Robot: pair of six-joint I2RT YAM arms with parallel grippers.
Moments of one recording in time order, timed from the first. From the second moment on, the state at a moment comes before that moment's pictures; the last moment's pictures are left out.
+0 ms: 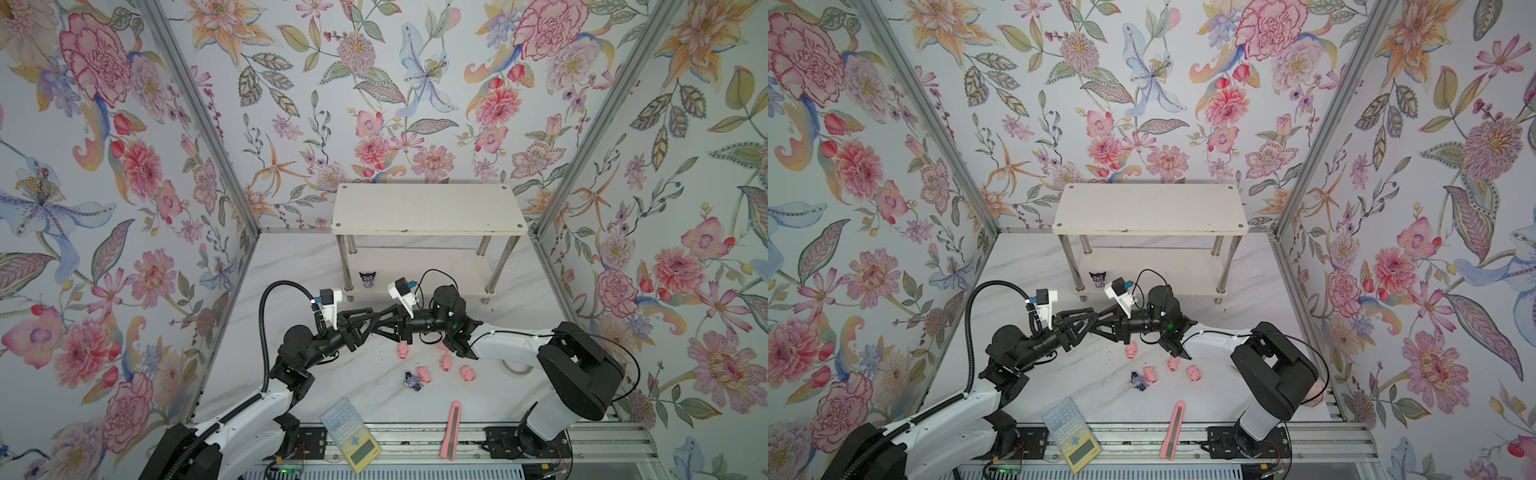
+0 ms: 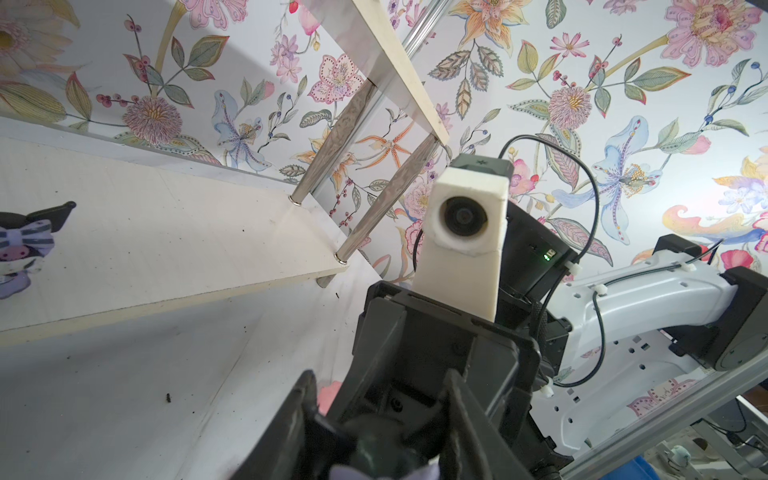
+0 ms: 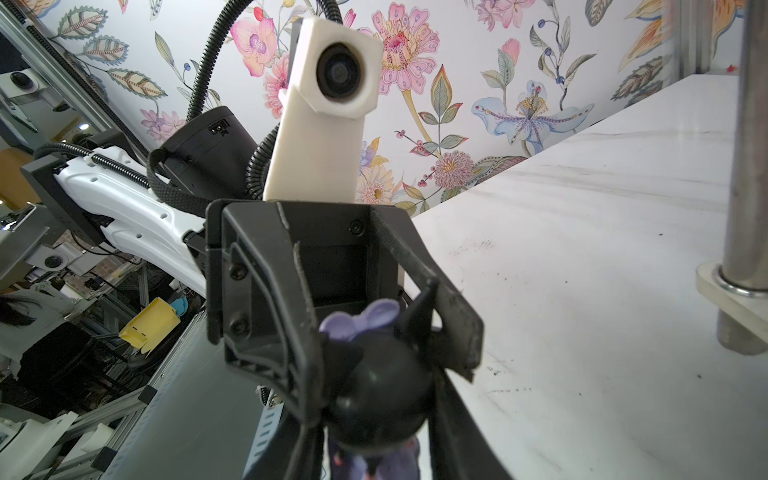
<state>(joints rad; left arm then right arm) -0.51 0.95 0.24 0.81 0.50 -0.75 0.80 1.63 0.78 0.77 -0.83 0.43</state>
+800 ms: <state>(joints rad) -0.51 0.91 0.27 0.64 0.34 -0.61 0.81 1.63 0.79 0.60 -0.72 0.37</state>
